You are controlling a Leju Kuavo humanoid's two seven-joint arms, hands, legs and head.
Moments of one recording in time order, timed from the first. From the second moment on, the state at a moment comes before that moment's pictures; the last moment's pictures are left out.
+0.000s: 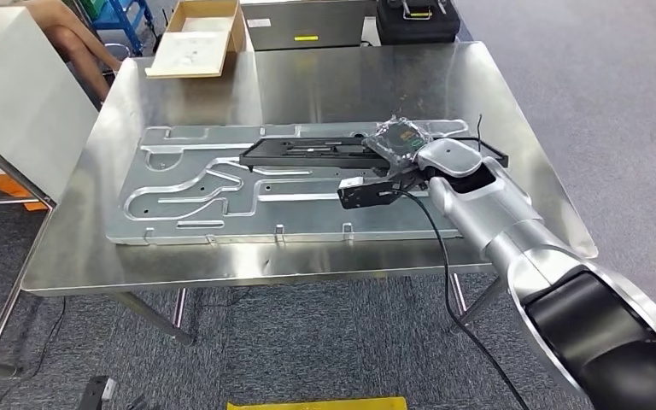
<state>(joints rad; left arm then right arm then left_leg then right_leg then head) -0.18 0.04 1.15 -0.20 -1.01 -0.31 -0.42 -1.14 -0.04 0.77 -0.63 0.94 0.04 -0.21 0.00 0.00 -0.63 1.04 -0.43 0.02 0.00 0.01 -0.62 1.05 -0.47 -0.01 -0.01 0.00</state>
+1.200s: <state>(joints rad) -0.17 0.03 1.11 -0.20 -1.01 -0.32 -0.45 -1.05 -0.02 0.77 -0.43 0.82 -0.09 -0.32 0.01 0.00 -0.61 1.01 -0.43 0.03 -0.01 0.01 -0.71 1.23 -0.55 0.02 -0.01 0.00</state>
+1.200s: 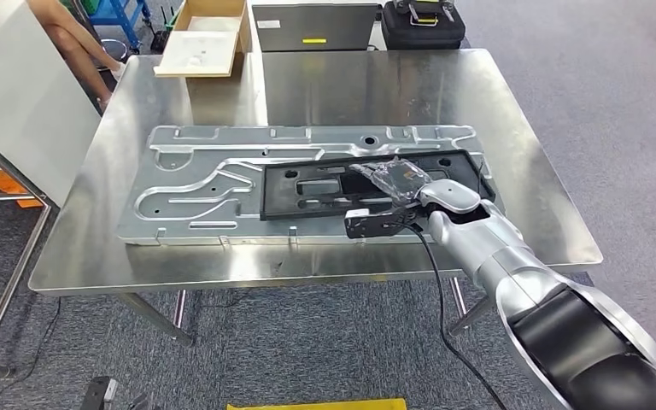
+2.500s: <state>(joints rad) -0.18 0.01 1.03 -0.20 -1.00 -0.34 -0.45 -0.69 -0.18 0.33 -1.38 0.57 -0.37 -0.46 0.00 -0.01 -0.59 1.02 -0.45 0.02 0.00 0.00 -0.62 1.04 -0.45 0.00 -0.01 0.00</state>
